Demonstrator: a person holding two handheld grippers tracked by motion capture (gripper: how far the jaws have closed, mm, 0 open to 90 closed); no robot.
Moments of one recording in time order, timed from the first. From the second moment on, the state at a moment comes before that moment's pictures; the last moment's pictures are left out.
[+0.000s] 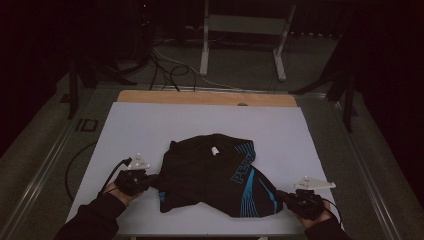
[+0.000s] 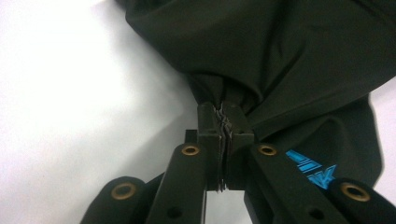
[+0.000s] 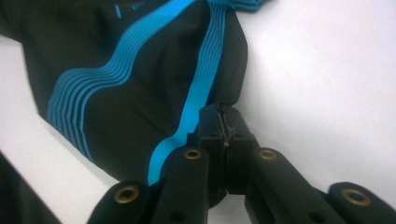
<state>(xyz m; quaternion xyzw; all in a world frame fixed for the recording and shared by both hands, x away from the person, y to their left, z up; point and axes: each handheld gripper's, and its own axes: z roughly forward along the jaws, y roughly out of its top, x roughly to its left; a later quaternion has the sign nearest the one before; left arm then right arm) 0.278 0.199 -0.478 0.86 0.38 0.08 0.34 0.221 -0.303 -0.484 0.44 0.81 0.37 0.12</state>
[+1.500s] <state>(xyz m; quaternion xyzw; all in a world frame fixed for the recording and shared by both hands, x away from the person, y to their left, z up) 0.337 0.182 -0.498 0.83 0.42 0.07 0.36 0.290 -0.260 -0.492 0.41 0.84 0.33 0.16</state>
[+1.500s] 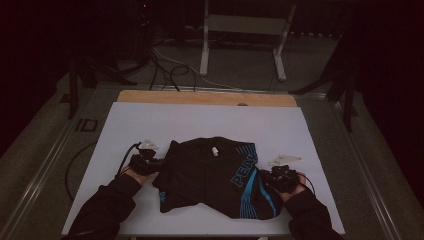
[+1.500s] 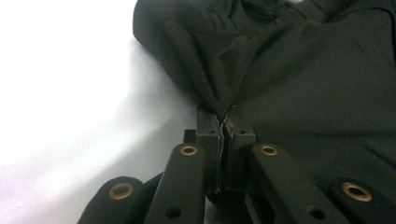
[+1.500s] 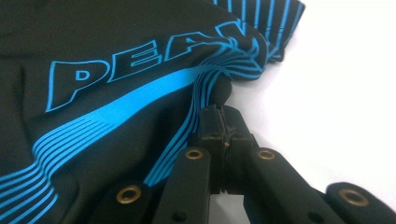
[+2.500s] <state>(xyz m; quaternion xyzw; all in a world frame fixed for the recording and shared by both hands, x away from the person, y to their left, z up) 0.315 0.189 -0.489 0.85 0.39 0.04 0.36 0.268 -0.290 -0.491 0.43 0.82 0.35 0.13</state>
